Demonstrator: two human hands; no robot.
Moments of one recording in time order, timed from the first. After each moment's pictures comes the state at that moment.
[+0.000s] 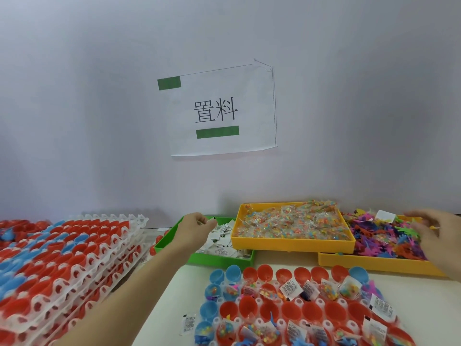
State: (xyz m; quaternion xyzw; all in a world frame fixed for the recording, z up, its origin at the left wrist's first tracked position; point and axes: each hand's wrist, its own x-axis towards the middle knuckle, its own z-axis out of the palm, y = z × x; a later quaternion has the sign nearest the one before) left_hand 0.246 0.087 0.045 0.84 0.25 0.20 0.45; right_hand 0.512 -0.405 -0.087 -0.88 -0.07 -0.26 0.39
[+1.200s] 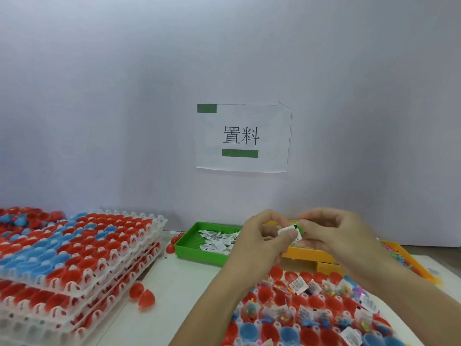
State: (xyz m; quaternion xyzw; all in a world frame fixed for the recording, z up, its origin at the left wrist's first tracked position) left_hand 0.125 -0.033 0.105 0.74 -0.09 0.22 0.62; right_hand 0.198 -0.188 0.117 -0.71 -0.25 0.00 0.66
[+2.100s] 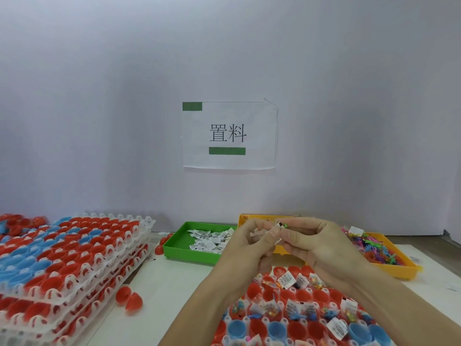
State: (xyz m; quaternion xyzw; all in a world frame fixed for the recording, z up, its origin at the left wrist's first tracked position) left_hand 0.134 -0.035 0.085 0.64 -0.10 0.11 0.75; right_hand 0.193 -0.186 0.103 -0.57 -0.22 0.15 0.78
